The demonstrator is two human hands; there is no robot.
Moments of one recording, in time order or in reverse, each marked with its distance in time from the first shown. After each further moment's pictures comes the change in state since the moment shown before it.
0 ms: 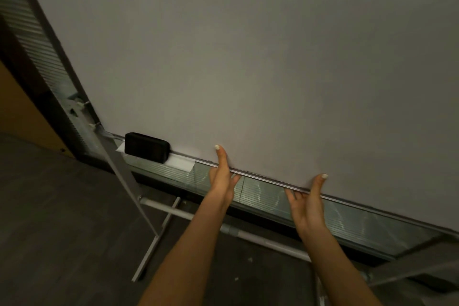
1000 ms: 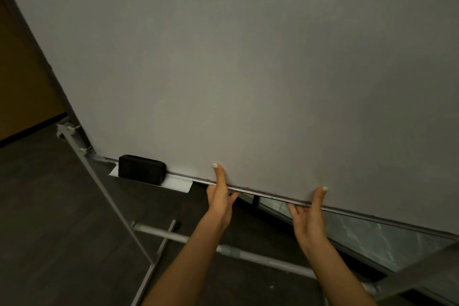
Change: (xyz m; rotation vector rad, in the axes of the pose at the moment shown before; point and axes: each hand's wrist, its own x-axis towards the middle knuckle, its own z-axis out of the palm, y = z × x) left_hand -0.051 0.072 -0.178 -0.073 0.065 0.167; right_hand -0.109 0.120 0.032 -0.130 -0.197 0.081
